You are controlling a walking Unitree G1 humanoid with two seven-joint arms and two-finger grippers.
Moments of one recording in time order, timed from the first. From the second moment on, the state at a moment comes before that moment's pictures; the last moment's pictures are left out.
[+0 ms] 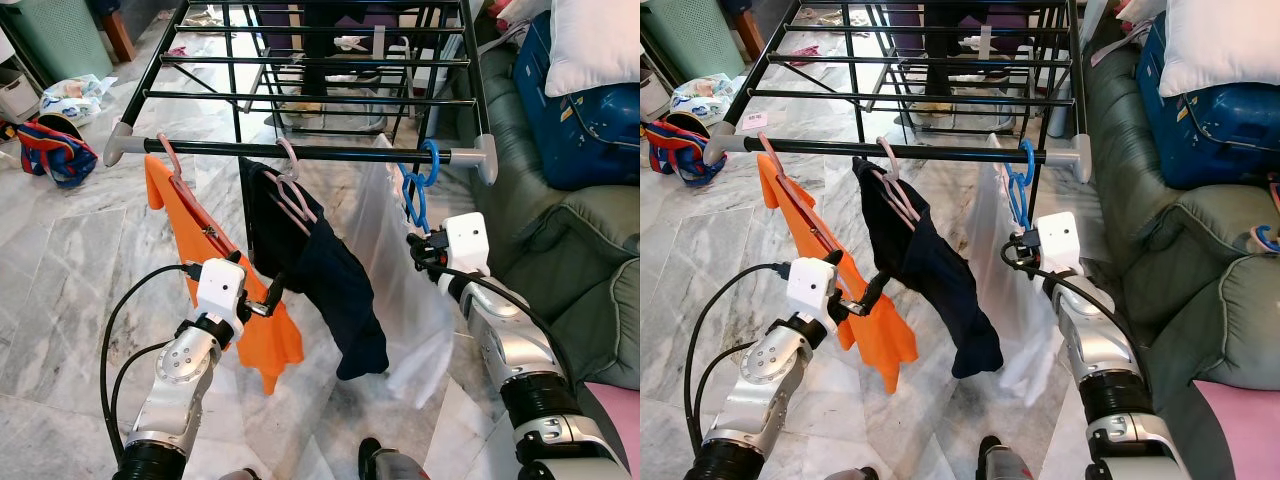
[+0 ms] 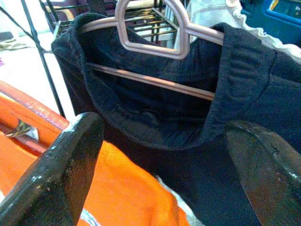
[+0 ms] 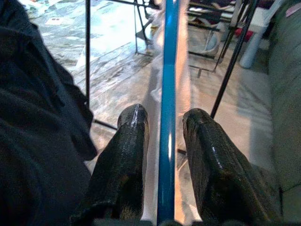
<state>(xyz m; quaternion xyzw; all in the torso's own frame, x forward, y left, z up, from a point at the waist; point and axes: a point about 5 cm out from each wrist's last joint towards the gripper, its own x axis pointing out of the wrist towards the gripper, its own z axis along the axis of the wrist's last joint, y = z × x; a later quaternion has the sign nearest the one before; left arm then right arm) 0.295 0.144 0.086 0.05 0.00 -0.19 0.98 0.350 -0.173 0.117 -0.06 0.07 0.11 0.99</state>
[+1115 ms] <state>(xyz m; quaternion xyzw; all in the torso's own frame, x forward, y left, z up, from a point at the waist) 0.296 0.142 0.087 0.06 -0.01 -0.19 0.98 0.325 -0.179 0.127 -0.05 -0.04 0.06 1.00</state>
